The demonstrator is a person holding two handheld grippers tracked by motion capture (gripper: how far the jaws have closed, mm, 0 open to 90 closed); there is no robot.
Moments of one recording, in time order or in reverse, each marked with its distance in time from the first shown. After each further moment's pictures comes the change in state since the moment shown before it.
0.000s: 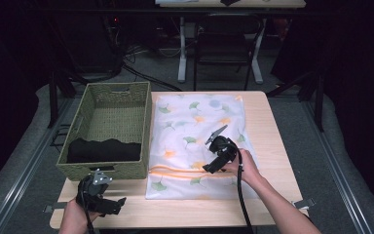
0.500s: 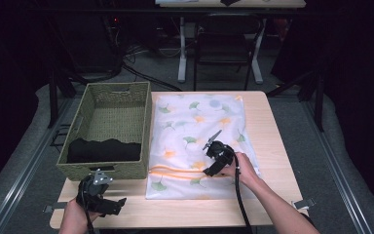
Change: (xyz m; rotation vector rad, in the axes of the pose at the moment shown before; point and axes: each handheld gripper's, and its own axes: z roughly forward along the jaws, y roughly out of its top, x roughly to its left) left arm 0.000 0.000 0.000 0.005 -0.015 0.006; right arm 0.001 -0.007 0.026 0.094 0.004 -0.012
